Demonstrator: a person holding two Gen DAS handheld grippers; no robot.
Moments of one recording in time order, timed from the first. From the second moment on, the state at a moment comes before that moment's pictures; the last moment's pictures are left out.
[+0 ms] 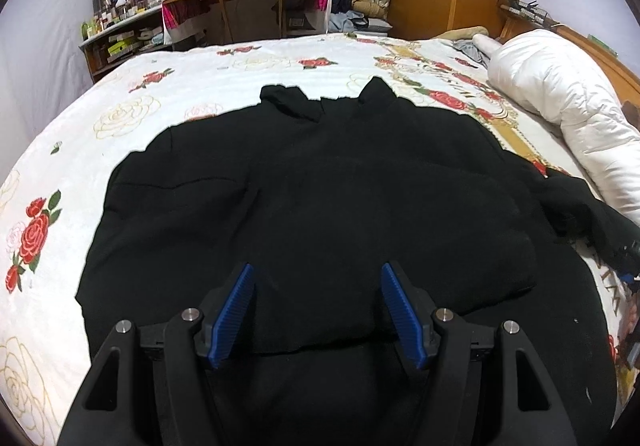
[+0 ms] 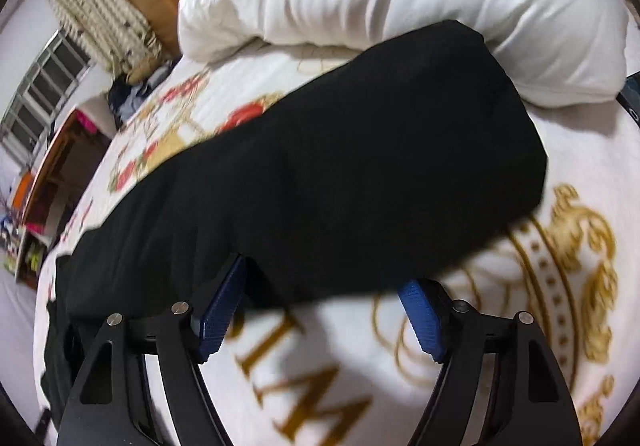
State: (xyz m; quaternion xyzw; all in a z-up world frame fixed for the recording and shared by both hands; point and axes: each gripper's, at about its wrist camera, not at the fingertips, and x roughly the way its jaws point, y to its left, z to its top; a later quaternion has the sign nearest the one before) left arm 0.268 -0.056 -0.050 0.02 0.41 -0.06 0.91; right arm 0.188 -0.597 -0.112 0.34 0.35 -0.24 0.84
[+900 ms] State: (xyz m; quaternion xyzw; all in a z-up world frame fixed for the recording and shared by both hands) left arm 0.232 0.007 0.006 -0.04 0.38 -0.03 0.92; right arm 0.198 -0.530 0.087 0.25 0.27 -0.19 0.91
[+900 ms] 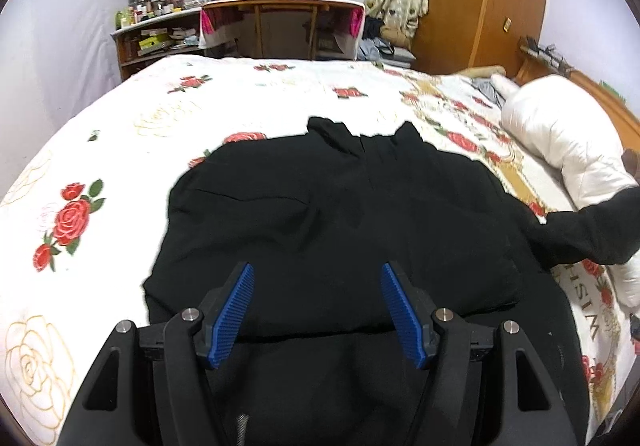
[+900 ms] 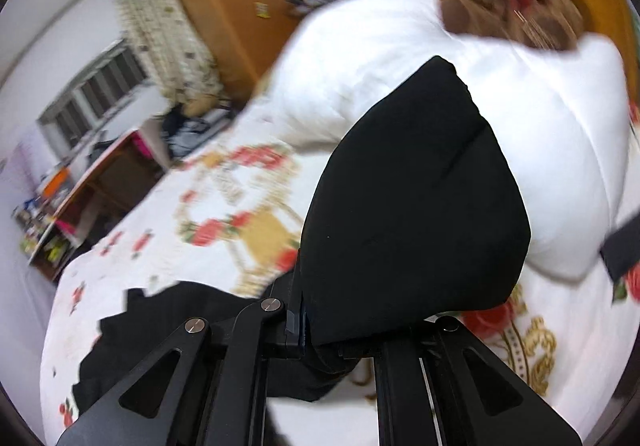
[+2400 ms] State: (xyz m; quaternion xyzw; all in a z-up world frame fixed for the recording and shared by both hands) left arm 0.238 0.099 -0.017 -0.14 0.38 -0.03 0.91; right arm 0.294 -0.146 -0.002 0.06 0.42 0.24 0.88
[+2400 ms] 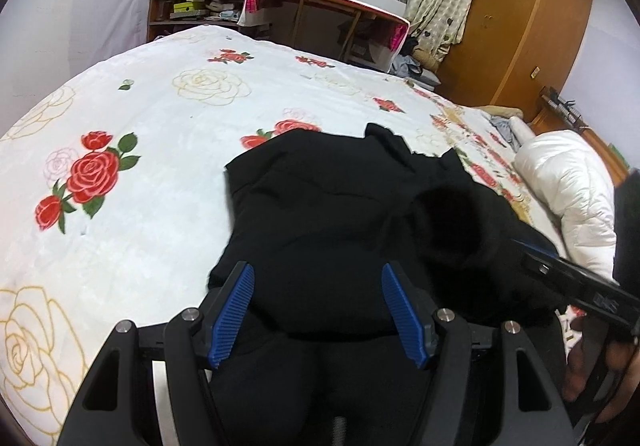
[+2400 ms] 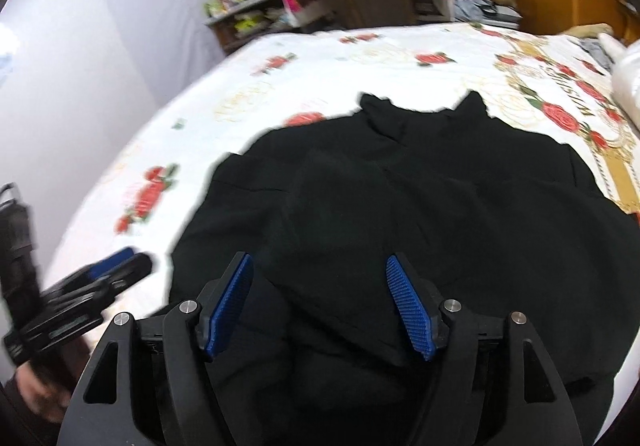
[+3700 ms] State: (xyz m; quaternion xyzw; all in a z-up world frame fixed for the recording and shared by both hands) left arm 0.280 0.036 -0.030 -0.10 0.39 -0.03 0.91; right arm 0.301 -0.375 -0.043 0.10 0.44 0.02 0.89
